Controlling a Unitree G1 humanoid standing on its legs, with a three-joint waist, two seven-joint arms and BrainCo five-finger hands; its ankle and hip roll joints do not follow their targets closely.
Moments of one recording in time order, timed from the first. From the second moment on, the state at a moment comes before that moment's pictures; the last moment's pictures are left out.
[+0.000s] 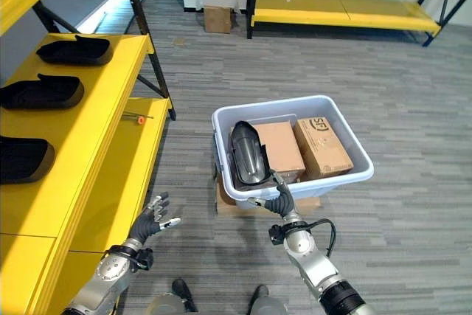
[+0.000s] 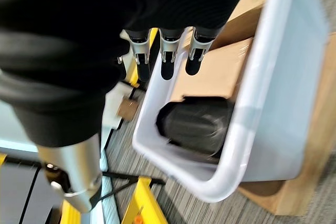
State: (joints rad) left arm 0.07 0.40 -0.41 0.33 -0.41 -0.22 0.07; right arm -0.07 -0.45 0.46 0.25 0.17 -0.05 -0.37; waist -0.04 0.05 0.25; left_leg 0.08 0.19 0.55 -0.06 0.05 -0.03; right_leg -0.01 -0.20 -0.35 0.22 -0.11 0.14
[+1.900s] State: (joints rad) left arm -0.02 0.48 -0.37 0.27 -0.30 -0.24 0.07; right arm -0.04 -0.47 0.41 0.15 0.13 -0.11 -0.20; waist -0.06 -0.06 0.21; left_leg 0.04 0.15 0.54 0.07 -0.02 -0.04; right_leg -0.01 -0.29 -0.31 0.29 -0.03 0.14
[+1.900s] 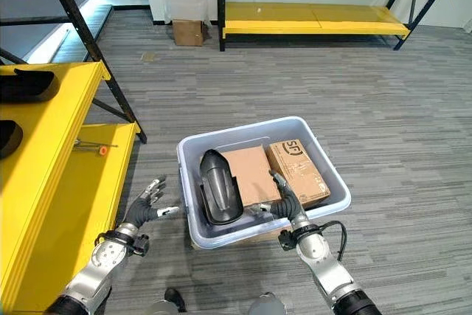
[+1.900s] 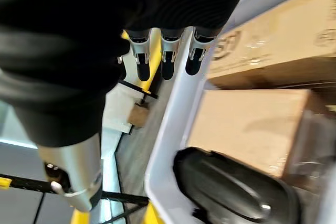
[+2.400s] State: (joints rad) left arm -0.08 0.37 -0.41 0.22 -0.25 -0.13 0.34; right arm -0.08 -0.51 0.46 0.13 0.14 -0.10 -0.15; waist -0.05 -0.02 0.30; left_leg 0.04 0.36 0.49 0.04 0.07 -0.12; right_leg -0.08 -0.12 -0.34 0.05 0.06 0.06
